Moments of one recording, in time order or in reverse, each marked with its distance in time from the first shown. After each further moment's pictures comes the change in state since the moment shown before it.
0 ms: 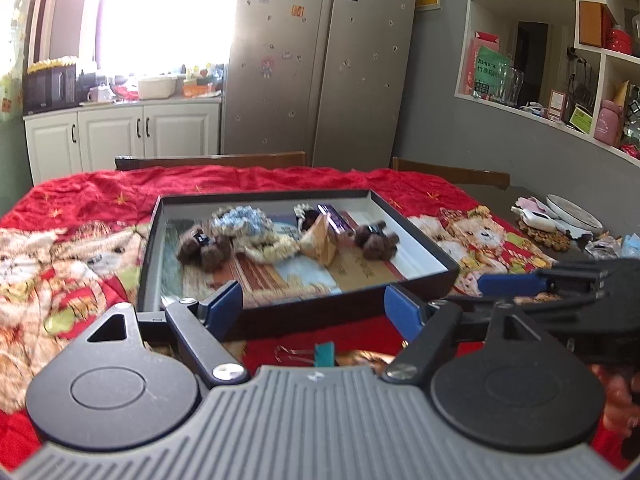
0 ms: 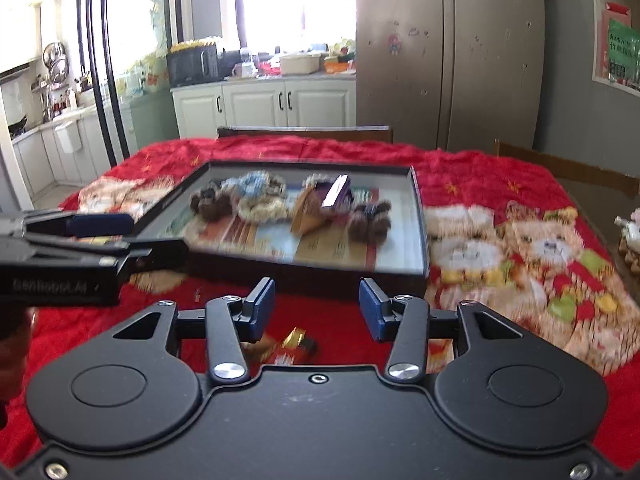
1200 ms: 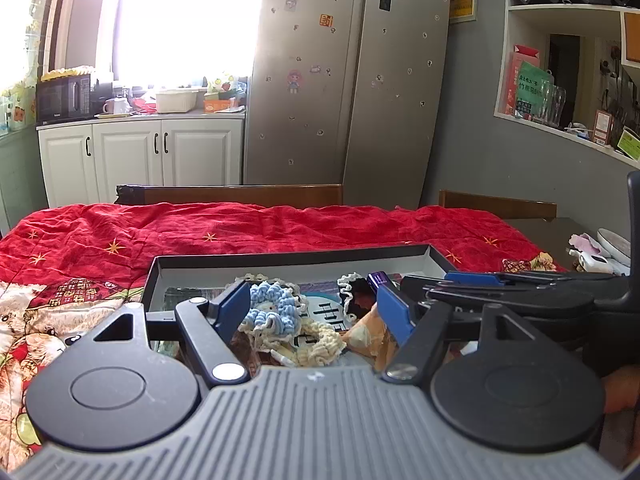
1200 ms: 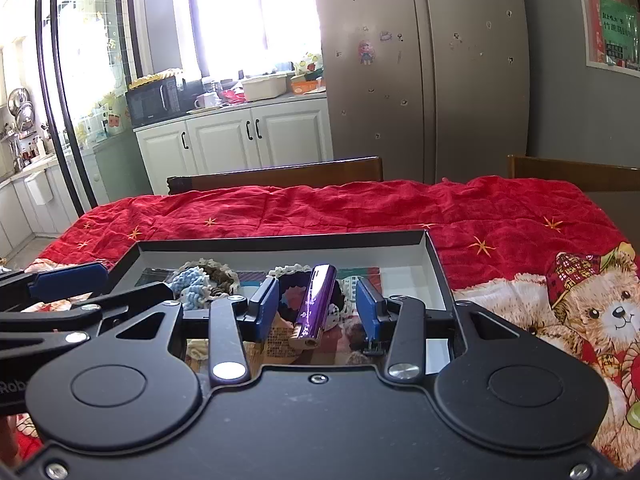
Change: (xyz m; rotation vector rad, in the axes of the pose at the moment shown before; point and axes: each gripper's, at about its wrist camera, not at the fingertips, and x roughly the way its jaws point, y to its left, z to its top) left arm 0.101 0.029 0.059 -0.017 -0.052 0.083; right arm 0.154 -0.029 0.088 0.124 -0.073 -0.046
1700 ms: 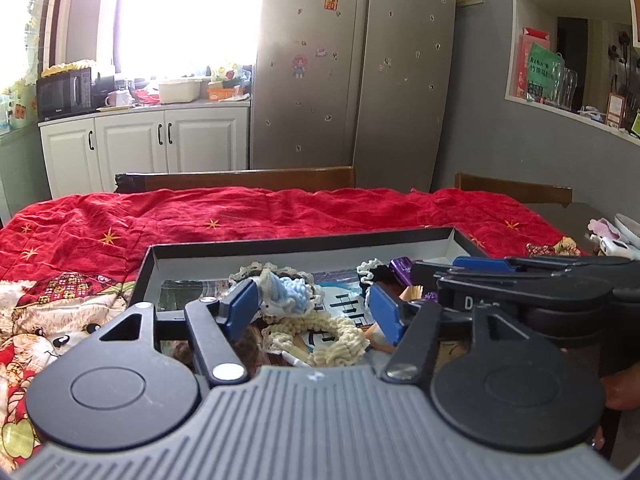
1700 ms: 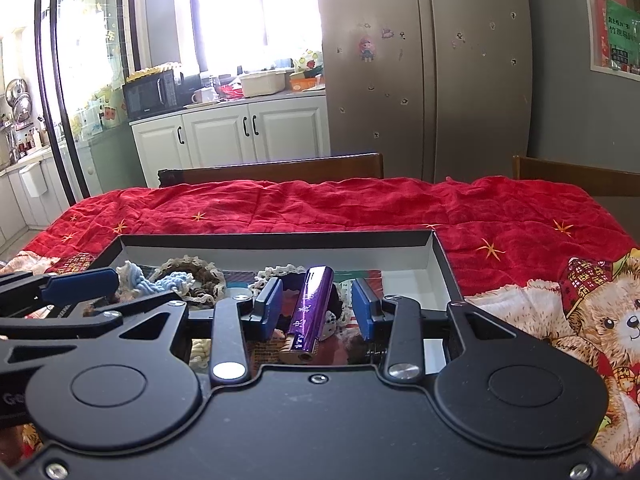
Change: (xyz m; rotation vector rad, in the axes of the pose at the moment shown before) left arm 0.033 0.006 -0.009 0.017 0.027 0.028; right arm 0.029 0.002 -0.004 -0.027 0.001 -0.017
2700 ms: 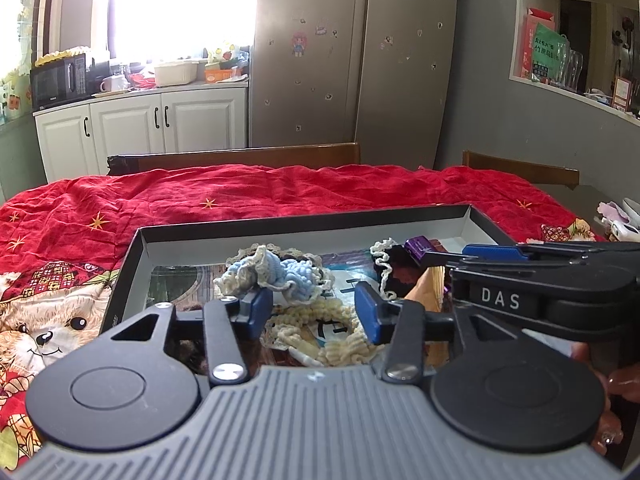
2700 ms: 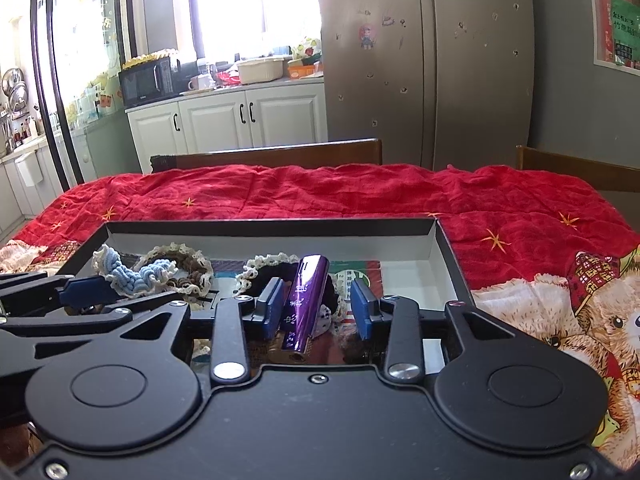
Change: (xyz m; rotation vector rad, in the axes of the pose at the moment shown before) left arm 0.031 0.005 -0.007 0.012 0.063 -0.002; right arm 0.019 -0.001 -0.003 -0.013 0.031 -0.015
